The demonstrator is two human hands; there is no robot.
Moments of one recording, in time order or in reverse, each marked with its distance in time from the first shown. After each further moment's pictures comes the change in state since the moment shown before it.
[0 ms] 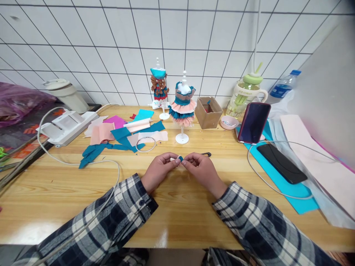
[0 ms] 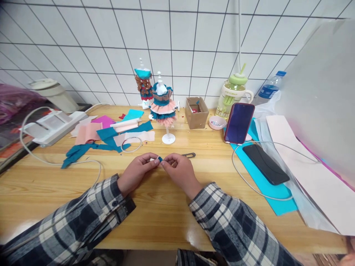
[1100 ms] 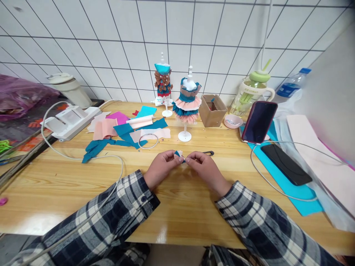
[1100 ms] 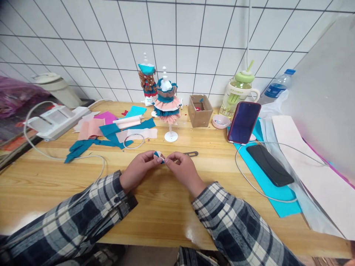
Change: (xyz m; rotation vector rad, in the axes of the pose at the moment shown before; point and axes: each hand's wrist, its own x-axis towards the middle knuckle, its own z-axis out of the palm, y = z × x) left_hand 0.000 -0.002 -0.001 0.100 -0.045 0.070; right_hand 0.000 0.000 0.001 0.120 -0.041 0.109
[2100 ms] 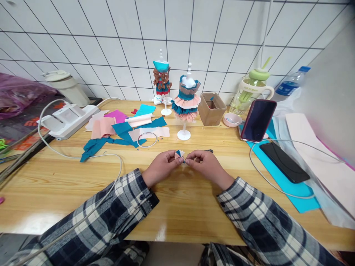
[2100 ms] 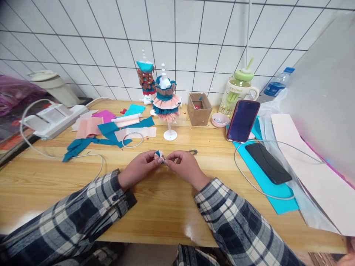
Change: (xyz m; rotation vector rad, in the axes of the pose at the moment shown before) left_hand 0.002 0.002 -0.001 0.227 -0.096 0.012; right_hand 0.005 0.000 -0.017 -0.269 -0.104 -0.098
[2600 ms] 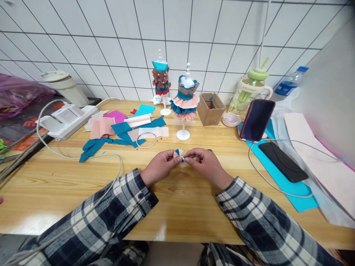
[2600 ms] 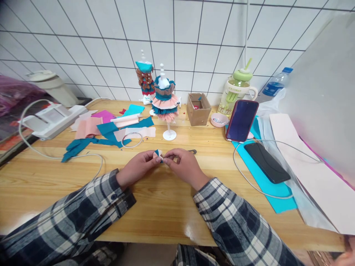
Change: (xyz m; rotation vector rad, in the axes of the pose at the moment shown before) left_hand 0.001 0.000 -0.004 0.003 -0.023 0.007; right_hand -0.001 -0.004 -0.002 -0.115 0.070 -0.136
